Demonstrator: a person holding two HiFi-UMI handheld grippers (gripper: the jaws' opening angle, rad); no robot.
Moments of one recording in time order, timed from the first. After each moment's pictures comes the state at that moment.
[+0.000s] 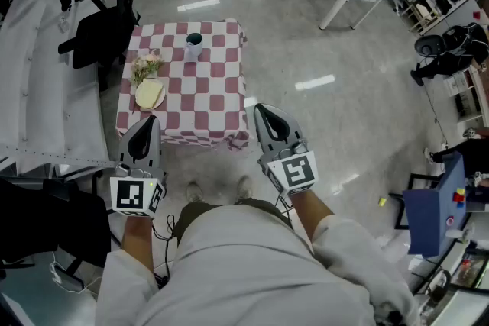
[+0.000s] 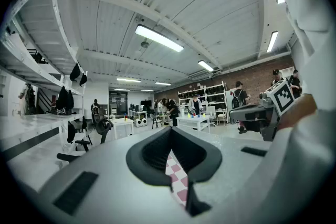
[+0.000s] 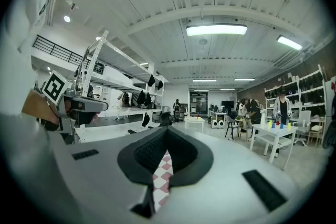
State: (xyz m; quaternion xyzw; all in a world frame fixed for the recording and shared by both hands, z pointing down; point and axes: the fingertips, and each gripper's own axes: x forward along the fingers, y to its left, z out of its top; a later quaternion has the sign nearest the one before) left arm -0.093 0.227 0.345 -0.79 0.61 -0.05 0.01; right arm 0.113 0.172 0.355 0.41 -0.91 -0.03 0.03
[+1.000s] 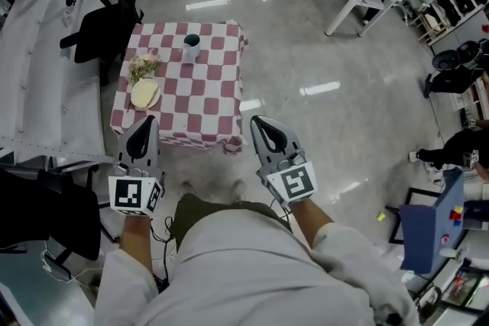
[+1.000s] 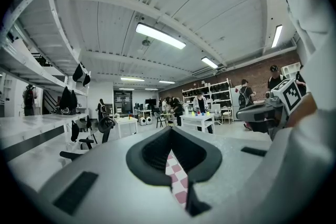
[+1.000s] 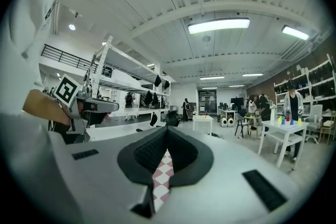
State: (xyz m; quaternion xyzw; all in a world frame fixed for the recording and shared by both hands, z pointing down) left arm -0.056 0.209 0.353 -0.77 0.63 -0.05 0.01; right arm 0.148 0.168 0.367 0.35 -0.93 -0.02 0.03
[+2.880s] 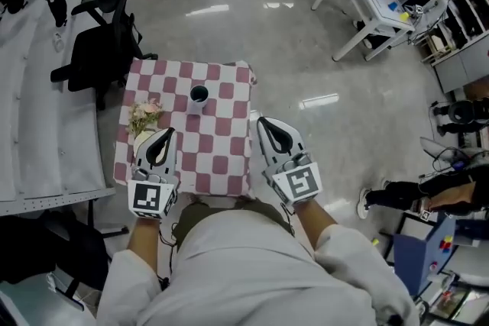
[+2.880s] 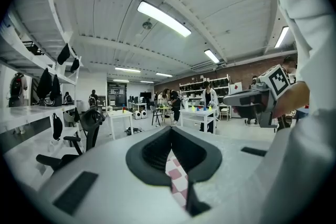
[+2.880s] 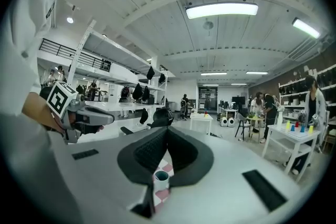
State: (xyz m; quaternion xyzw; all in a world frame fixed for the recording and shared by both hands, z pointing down) left arm -0.124 -0.028 0.403 -0.79 0.60 -0.07 -0.03; right arm 0.058 -0.086 0.372 0.36 -0.93 -0.02 0.08
